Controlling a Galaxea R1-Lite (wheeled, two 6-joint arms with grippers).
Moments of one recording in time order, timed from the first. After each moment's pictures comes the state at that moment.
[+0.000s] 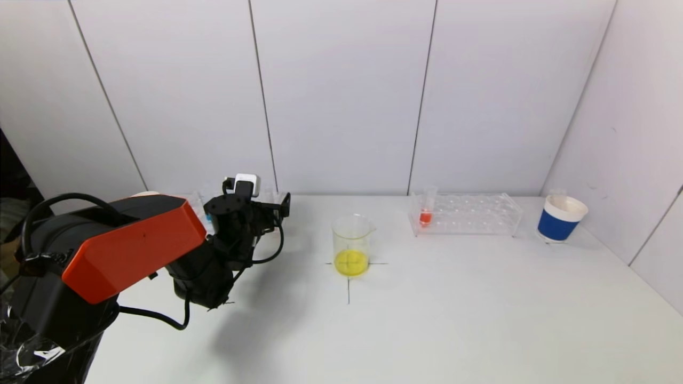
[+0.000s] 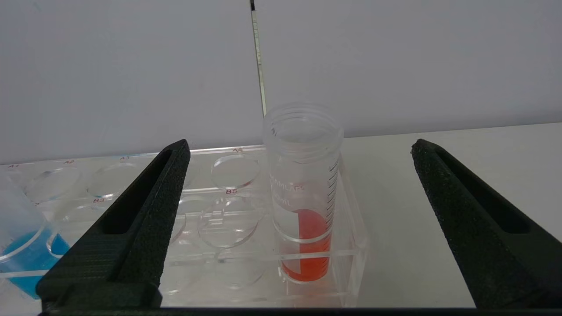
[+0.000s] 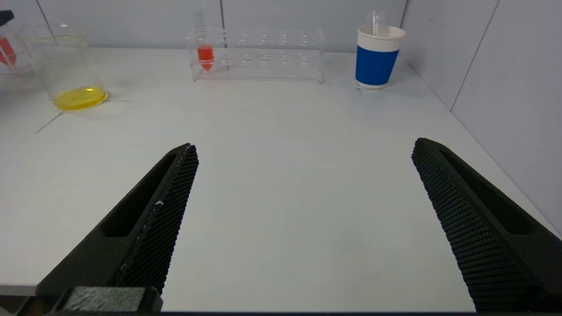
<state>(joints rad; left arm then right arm) -0.31 2.40 -1.01 -1.47 0.22 0.04 0.00 0.00 0.00 -0.01 0.00 0.00</state>
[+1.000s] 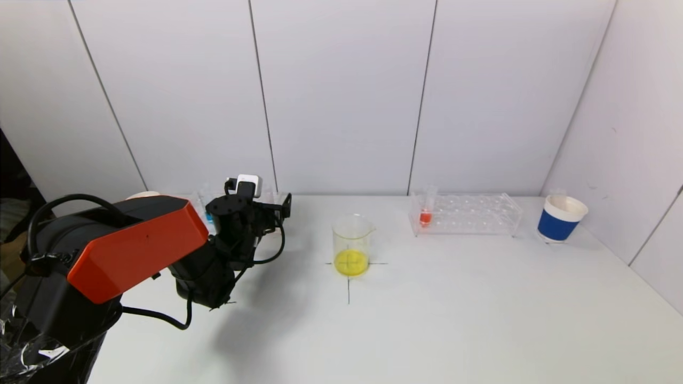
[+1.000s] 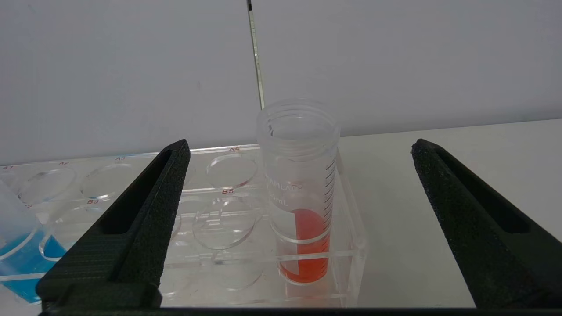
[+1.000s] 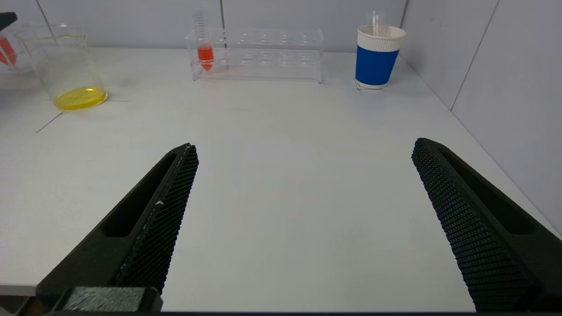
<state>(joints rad) -0.31 2.41 -1.02 -1.47 0.22 0.05 0.00 0.00 0.00 -0.01 0.00 0.00</state>
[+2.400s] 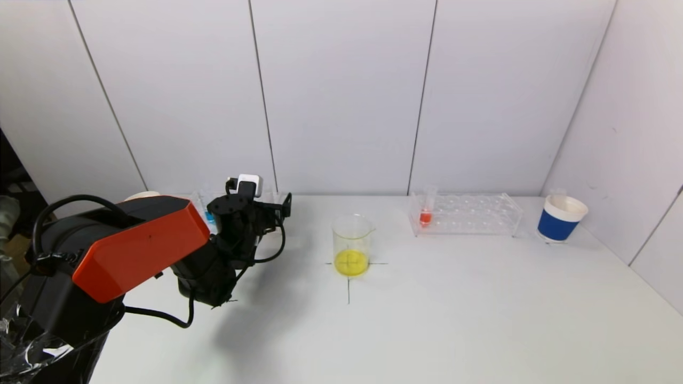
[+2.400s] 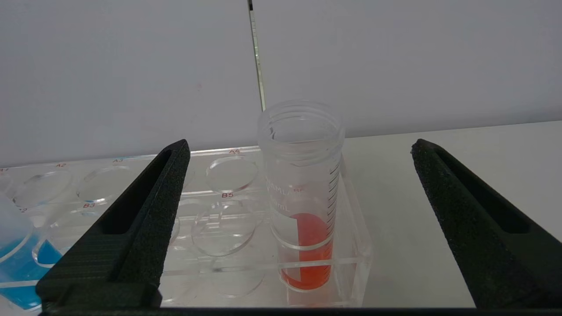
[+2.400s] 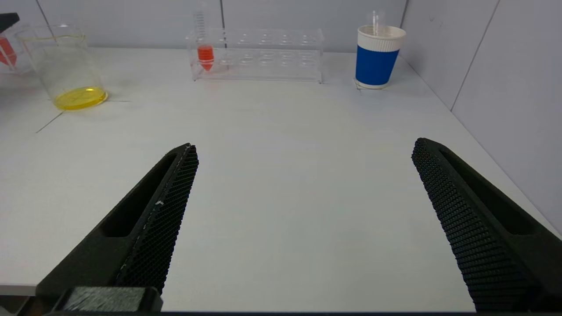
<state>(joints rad) -0.31 2.43 -1.05 -1.46 0.22 0.05 0.00 0.00 0.00 -0.01 0.00 0.00</state>
